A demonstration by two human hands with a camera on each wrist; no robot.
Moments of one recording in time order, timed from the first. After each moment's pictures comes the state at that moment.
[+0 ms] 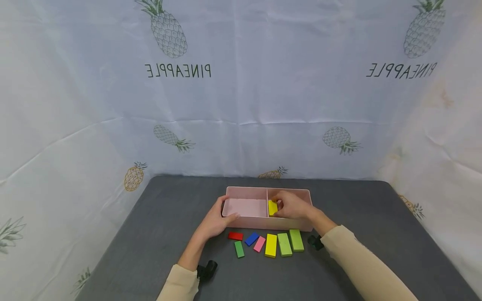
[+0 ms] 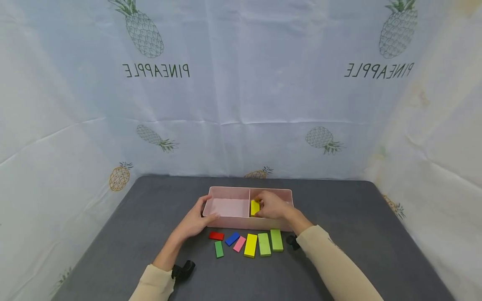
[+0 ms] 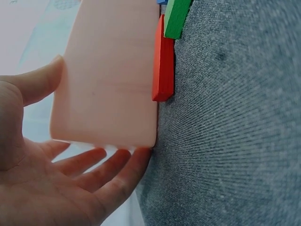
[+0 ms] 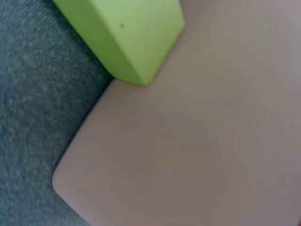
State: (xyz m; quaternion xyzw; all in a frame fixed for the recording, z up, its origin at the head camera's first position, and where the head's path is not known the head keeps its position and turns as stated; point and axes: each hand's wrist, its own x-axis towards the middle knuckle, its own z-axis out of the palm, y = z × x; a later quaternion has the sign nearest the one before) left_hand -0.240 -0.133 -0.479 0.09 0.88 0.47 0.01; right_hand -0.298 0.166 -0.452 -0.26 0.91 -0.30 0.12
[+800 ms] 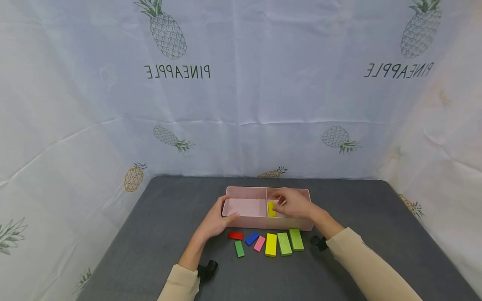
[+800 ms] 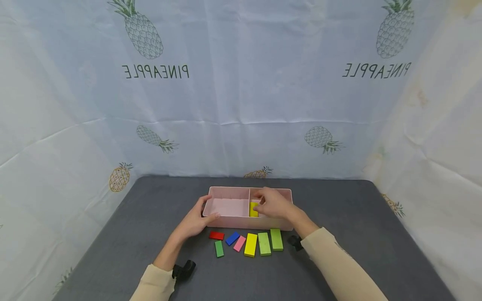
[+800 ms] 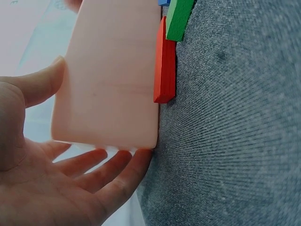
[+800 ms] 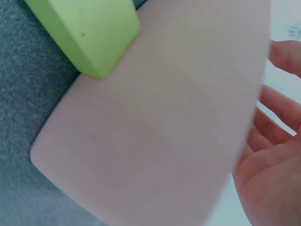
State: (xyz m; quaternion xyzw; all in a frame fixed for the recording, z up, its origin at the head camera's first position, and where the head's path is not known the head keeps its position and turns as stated) left_hand -0.238 -0.131 -0.477 0.09 0.88 0.47 0.01; right_hand -0.282 0.171 -0.434 -0.27 0.90 -0.32 0.07
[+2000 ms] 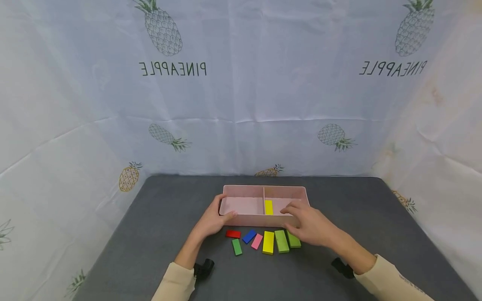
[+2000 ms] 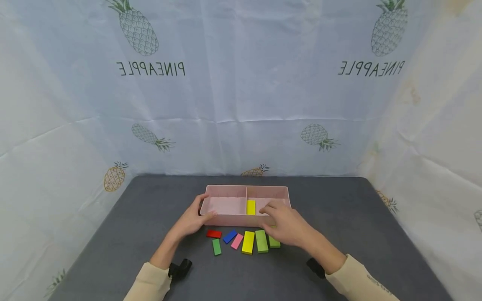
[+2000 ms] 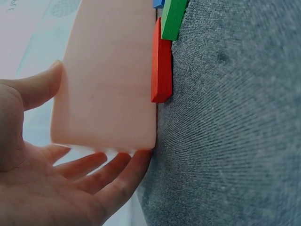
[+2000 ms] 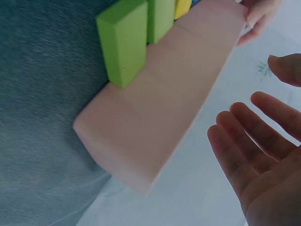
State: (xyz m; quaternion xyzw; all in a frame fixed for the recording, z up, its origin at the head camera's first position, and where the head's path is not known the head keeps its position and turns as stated) left_hand -0.239 -0.133 -0.478 0.10 0.88 0.46 0.02; right_hand -0.196 0.194 -0.416 -0.31 0.93 -0.15 -0.06
